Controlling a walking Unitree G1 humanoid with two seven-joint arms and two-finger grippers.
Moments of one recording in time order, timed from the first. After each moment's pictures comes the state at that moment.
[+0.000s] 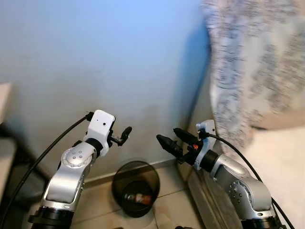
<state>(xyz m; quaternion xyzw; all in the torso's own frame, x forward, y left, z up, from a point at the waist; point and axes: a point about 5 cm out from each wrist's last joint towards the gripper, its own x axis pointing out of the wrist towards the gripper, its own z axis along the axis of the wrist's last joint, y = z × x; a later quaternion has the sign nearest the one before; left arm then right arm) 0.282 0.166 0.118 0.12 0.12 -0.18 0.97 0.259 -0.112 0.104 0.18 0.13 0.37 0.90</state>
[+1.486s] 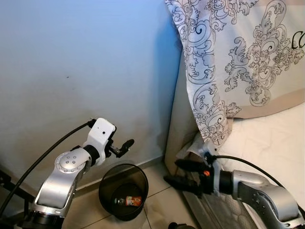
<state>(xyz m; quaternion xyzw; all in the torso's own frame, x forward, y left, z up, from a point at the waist) 0.269 0.173 0.108 0.13 0.15 -0.27 0.94 0.219 -0.143 0.080 0.13 0.28 0.51 0.81</state>
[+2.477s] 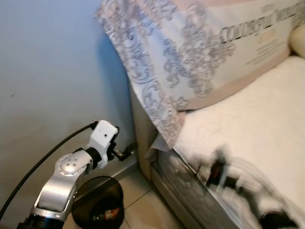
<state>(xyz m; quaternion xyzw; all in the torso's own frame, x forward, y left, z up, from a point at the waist) 0.262 0.167 0.108 0.12 0.15 -0.30 0.93 0.264 -0.197 0.038 0.16 0.17 0.40 0.88</state>
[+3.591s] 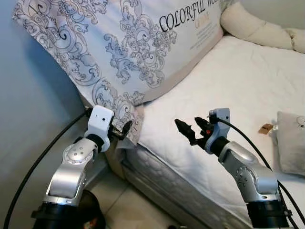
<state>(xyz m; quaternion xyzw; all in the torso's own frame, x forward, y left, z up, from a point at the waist) 0.291 0.165 0.124 0.10 0.09 -0.17 0.98 0.292 -0.146 0.112 0.13 0.13 0.23 0.96</state>
